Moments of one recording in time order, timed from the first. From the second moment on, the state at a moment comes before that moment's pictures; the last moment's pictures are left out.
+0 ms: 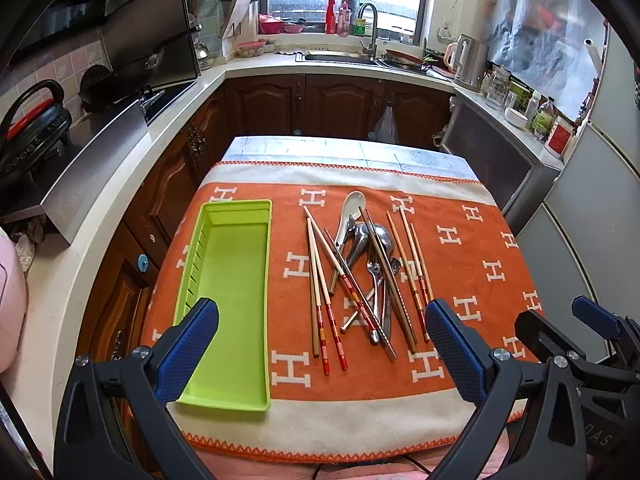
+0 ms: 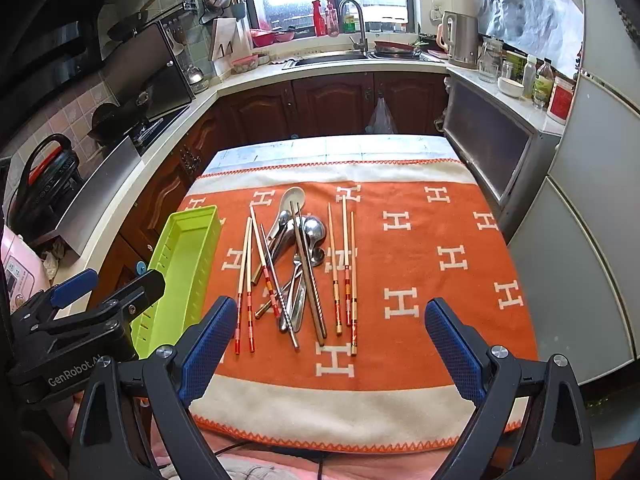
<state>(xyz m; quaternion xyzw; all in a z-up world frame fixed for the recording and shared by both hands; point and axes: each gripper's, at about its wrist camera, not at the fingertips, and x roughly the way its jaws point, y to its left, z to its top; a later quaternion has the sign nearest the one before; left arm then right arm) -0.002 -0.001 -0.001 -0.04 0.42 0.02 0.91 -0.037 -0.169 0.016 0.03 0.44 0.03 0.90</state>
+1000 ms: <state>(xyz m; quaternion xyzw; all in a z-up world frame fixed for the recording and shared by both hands) 0.009 -0.009 -0.016 -0.05 0.44 0.02 0.90 -0.023 -0.194 0.008 0.05 0.45 0.05 0.89</state>
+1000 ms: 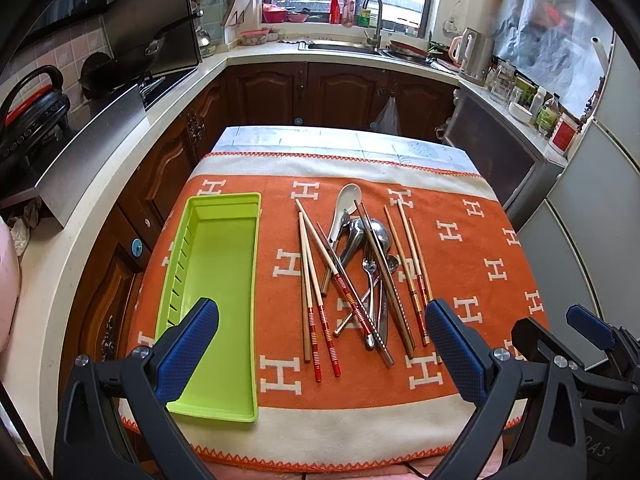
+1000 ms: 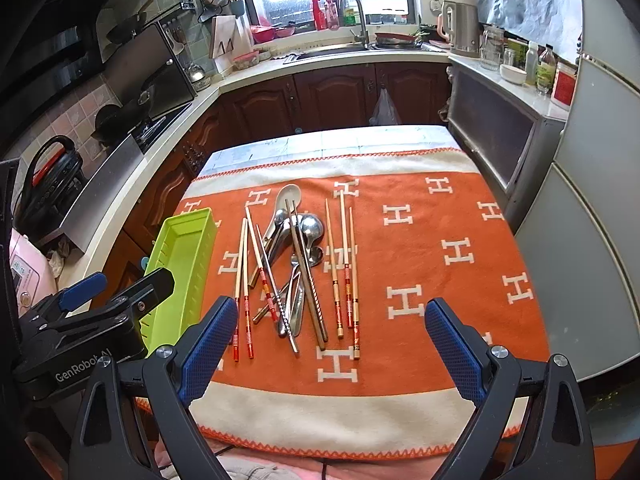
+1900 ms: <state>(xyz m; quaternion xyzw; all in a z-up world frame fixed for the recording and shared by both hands) 0.016 -0.009 -0.027 -0.02 0.46 0.03 0.89 -0.008 -0.181 -0.010 0.06 0.46 0.07 0.88</state>
